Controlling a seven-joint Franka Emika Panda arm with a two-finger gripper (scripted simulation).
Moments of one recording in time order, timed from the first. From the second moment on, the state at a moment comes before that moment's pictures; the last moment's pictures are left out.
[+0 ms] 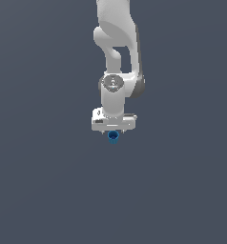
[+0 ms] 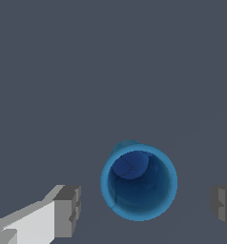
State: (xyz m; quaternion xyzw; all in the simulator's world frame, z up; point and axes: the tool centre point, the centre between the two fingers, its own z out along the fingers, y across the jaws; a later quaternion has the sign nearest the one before) arm -0.043 -0.001 0.091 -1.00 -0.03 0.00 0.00
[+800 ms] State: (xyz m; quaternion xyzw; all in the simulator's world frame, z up) arm -0.045 -0.001 0.044 -1.00 -0.03 0.00 0.00
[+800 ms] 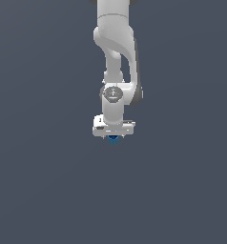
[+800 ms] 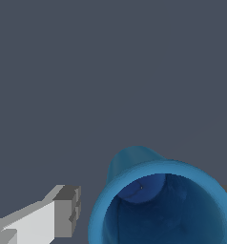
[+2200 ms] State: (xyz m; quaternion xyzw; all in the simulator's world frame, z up) arm -0.016 0.038 0.078 -1.00 -0.03 0.00 0.00
